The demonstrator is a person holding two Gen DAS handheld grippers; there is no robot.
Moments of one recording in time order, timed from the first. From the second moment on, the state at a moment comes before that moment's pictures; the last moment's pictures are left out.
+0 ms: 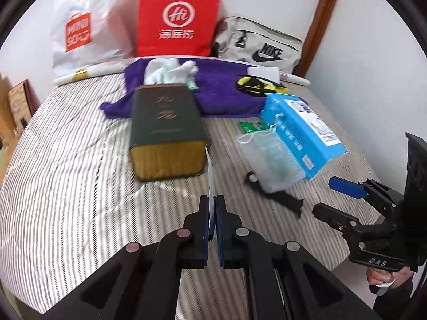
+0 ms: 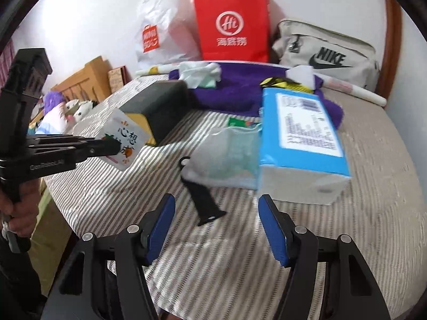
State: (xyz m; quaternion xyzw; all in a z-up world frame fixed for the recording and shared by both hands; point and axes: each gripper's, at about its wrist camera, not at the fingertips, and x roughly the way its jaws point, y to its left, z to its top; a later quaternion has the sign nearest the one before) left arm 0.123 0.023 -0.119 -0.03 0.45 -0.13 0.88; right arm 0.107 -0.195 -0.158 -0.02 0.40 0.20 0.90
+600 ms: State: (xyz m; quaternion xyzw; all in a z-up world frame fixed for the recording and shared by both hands) left arm 0.122 0.058 -0.136 -0.06 0.45 -0.12 0.88; right arm 0.119 -0.156 -0.188 -0.08 0.44 0.21 0.87
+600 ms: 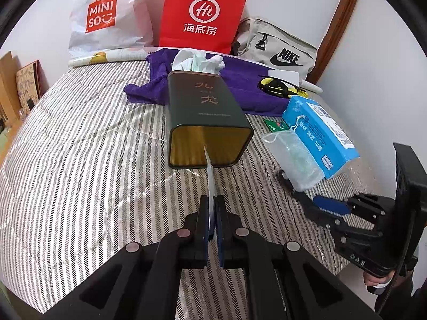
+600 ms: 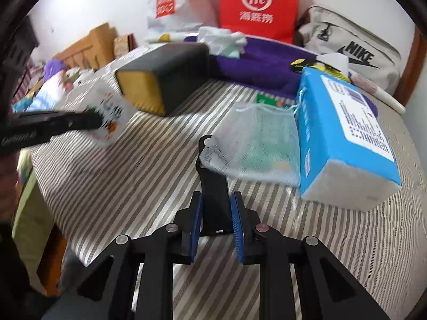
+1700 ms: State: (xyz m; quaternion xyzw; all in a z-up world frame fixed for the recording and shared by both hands) left arm 0.106 0.061 -0.120 -0.09 0.44 -0.12 0.89; right arm 0.070 -0.175 -0.164 -0.04 0.40 0.23 0.89
